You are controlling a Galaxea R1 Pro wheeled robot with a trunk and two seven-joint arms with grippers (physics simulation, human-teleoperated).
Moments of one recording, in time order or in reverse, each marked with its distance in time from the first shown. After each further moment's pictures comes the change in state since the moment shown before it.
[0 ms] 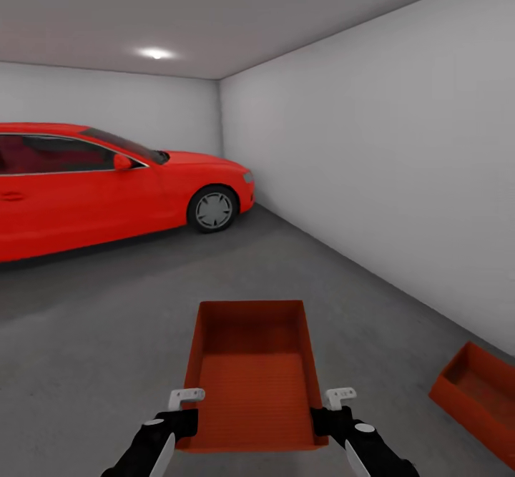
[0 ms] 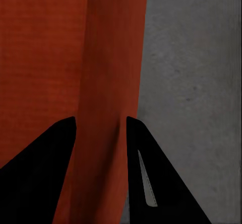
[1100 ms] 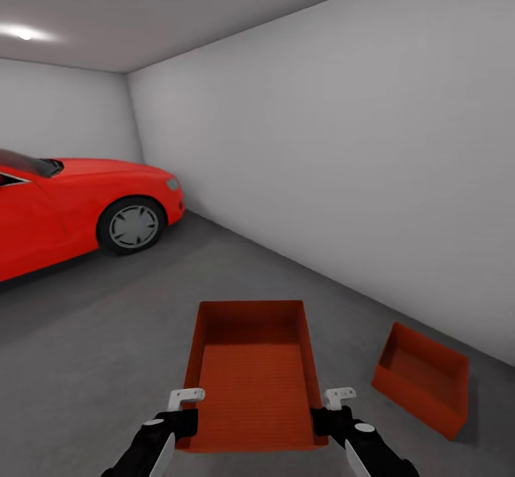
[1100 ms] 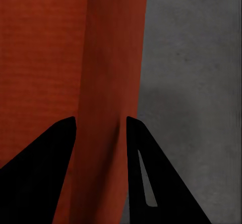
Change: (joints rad) left arm 0.000 0.000 0.000 0.000 0.000 0.000 0.000; right arm 0.000 0.000 0.000 -0.001 0.000 0.001 0.000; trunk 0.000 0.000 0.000
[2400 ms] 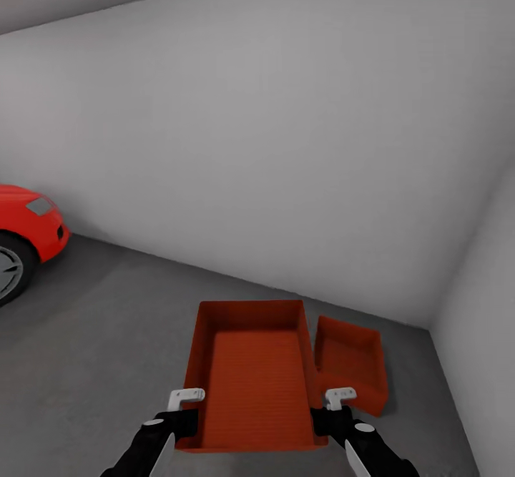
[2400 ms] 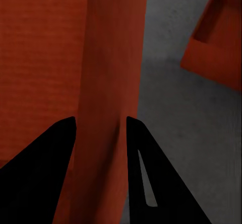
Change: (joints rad) left arm 0.000 0.001 0.000 0.000 0.000 0.000 -0.002; right arm 0.000 0.000 0.000 0.000 0.000 0.000 0.000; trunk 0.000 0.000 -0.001
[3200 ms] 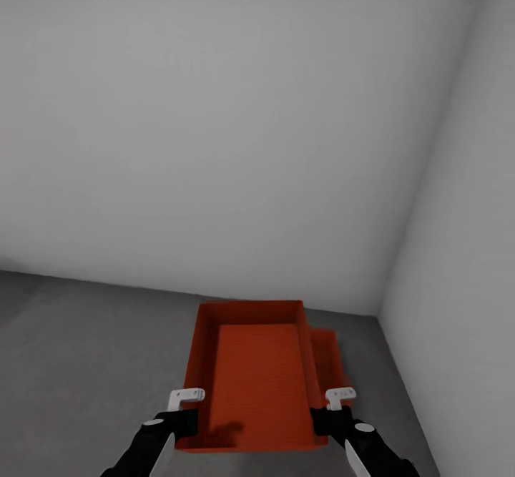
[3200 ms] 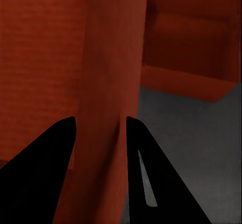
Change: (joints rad) left arm 0.000 0.000 0.001 0.000 -0.001 0.000 -0.001; right arm 0.000 0.000 0.000 -0.001 0.000 0.001 0.000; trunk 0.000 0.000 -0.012
